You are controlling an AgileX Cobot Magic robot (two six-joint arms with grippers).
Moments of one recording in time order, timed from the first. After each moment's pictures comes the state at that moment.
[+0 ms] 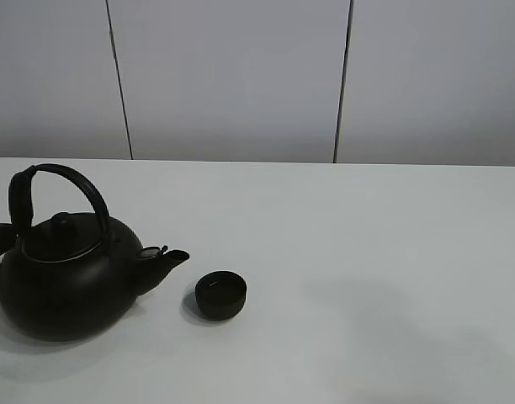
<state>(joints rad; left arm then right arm) -0.18 1.74 -0.15 0.15 -1.14 0.09 -0.06 0.06 -0.47 0.04 1.08 -0.06</state>
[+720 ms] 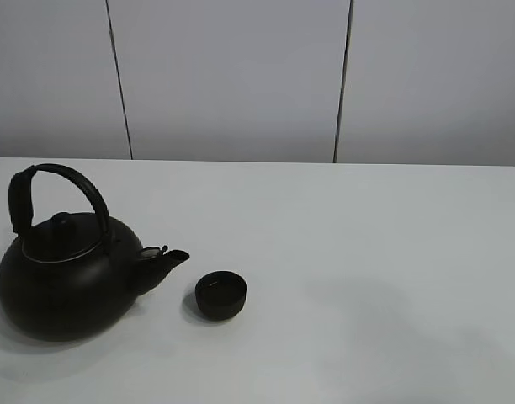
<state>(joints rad) -0.11 1.64 -0.25 0.01 -1.09 -0.03 -0.06 0.06 -0.47 0.04 1.08 -0.06</state>
